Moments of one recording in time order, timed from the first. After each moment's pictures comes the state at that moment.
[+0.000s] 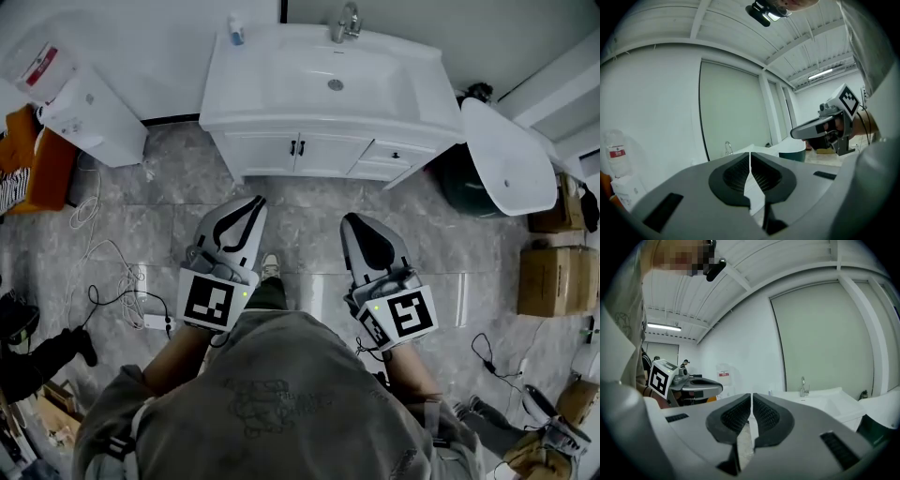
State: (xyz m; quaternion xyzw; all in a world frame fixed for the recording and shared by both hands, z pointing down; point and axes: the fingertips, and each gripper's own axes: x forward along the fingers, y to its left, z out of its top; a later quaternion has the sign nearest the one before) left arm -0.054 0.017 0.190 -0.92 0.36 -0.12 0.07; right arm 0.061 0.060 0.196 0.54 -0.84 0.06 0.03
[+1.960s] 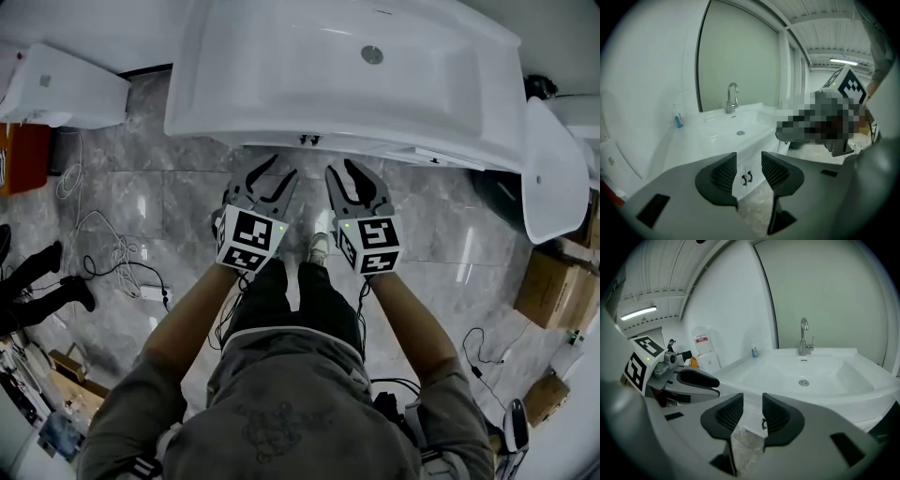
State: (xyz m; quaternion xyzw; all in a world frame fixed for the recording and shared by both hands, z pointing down) left arm 0.015 -0.258 0.468 -0.89 0.34 -0.28 -0.08; right arm 0.101 -0.250 0.465 0.53 -0.80 0.20 0.18
